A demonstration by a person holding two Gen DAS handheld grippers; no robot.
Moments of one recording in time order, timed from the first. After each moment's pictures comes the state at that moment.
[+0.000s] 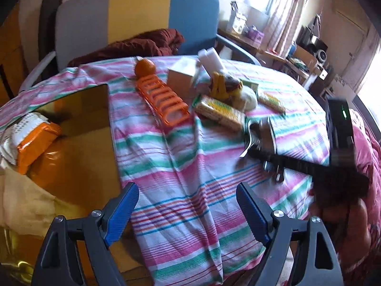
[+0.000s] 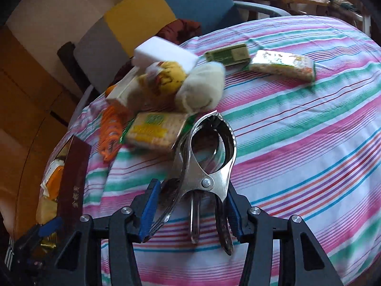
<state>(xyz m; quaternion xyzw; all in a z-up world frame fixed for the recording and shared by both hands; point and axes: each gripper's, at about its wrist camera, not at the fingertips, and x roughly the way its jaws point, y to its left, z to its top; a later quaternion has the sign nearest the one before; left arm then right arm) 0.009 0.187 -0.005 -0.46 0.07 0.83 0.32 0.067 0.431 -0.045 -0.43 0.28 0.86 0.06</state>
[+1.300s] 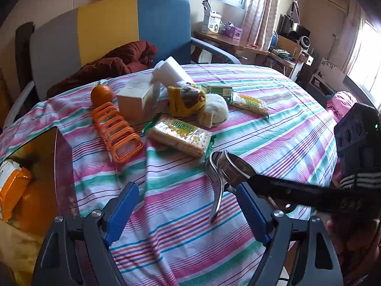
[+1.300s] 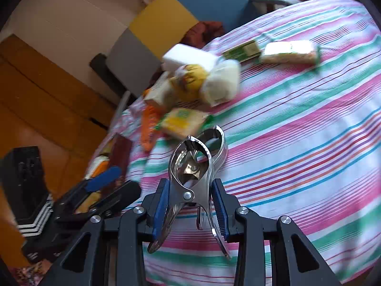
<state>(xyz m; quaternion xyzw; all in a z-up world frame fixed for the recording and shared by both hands) 0.011 0.269 -0.006 -0.42 0.12 0.82 0.36 0.103 0.463 -0.037 -0.37 0.37 0.85 -0.05</state>
